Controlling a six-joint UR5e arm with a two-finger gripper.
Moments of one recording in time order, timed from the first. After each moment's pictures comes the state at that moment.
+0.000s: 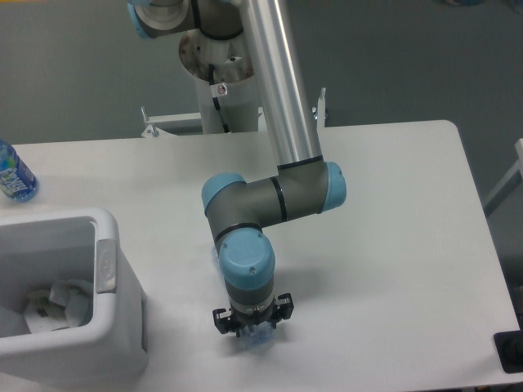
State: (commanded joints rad) arm 2.27 -2.26 -1.45 -0.90 1.58 0.08
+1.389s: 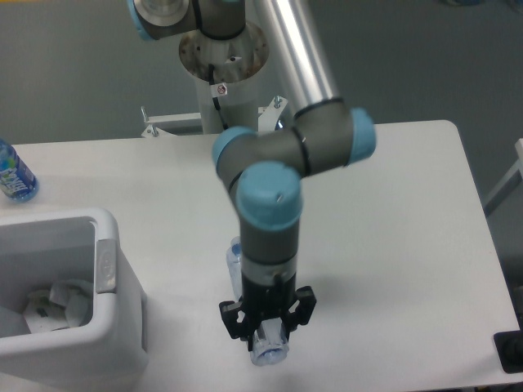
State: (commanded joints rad) arm 2.38 -2.05 -1.24 -0.82 1.24 -0.01
